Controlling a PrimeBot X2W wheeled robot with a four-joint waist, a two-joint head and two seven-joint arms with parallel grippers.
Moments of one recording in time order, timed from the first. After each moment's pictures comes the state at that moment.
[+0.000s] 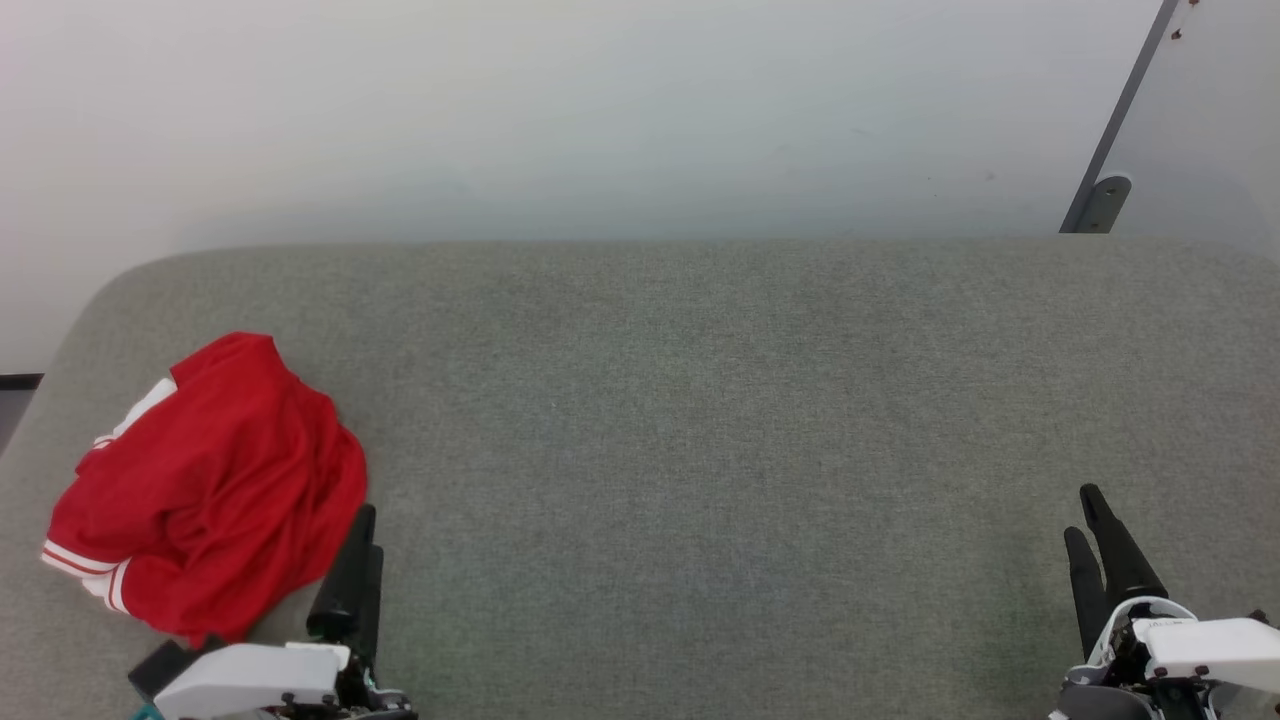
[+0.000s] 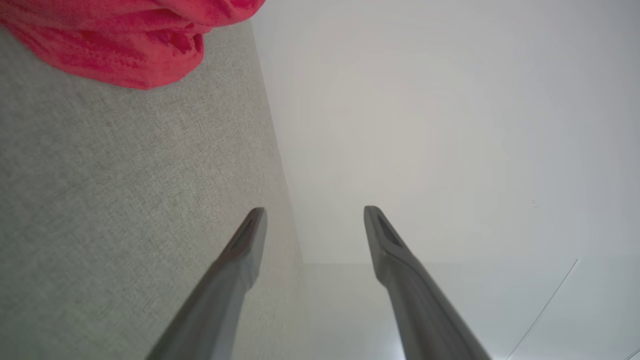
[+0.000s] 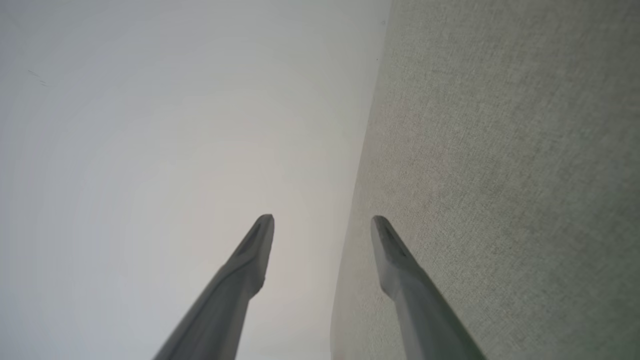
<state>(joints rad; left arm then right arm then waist) -0.09 0.06 0.09 0.29 -1.53 -0.13 0.06 -0.11 -0.06 -0.10 0.32 1.56 0.13 0.07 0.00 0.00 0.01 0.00</state>
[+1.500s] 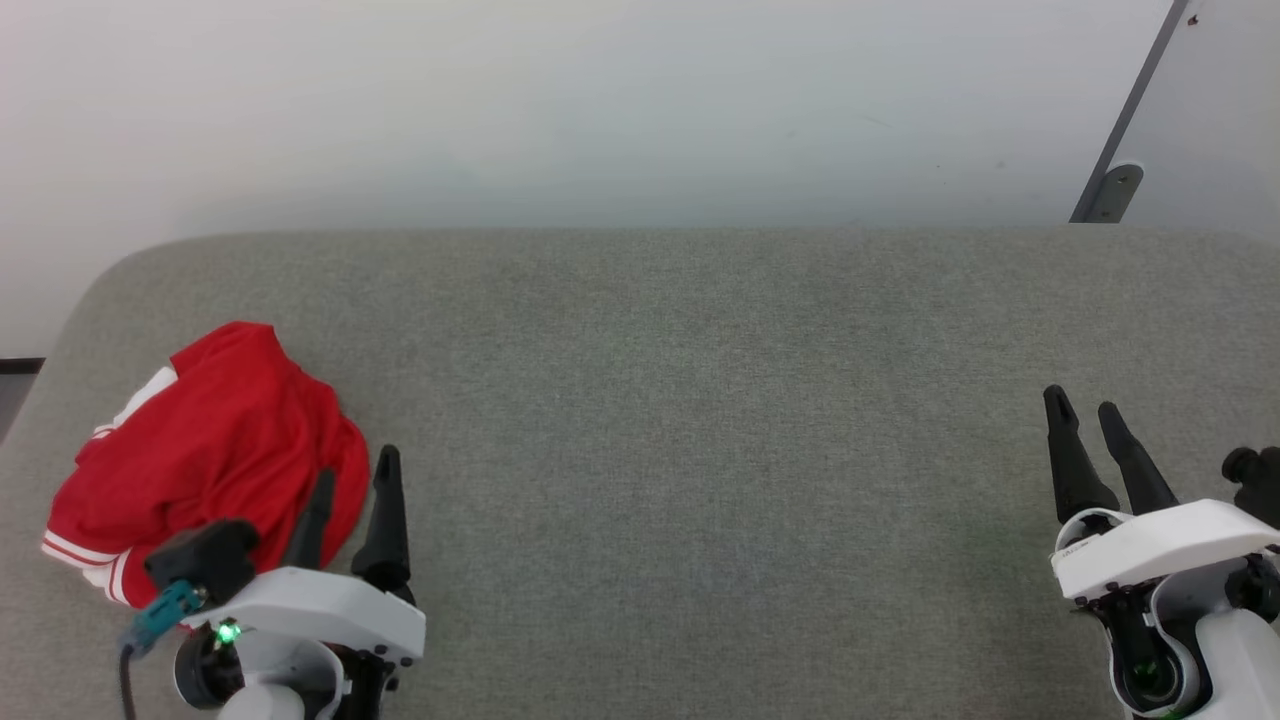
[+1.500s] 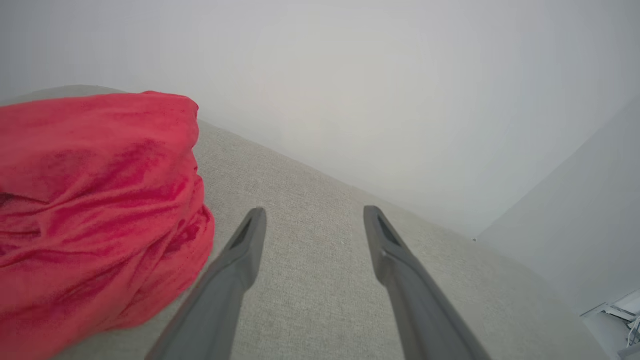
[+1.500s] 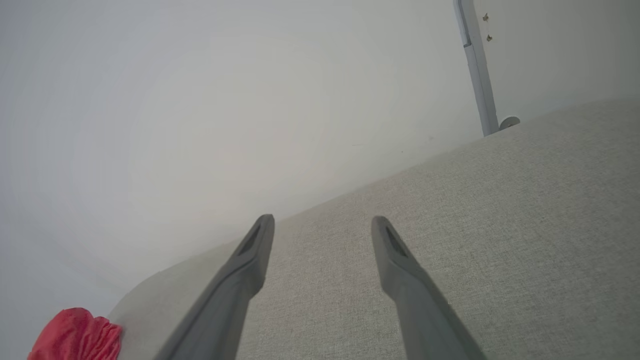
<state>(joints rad) -0.15 0.16 -0.05 0.22 -0.64 0.02 -0.11 -0.28 -0.17 0.03 0.37 0.71 0.13 -0.11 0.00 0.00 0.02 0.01</state>
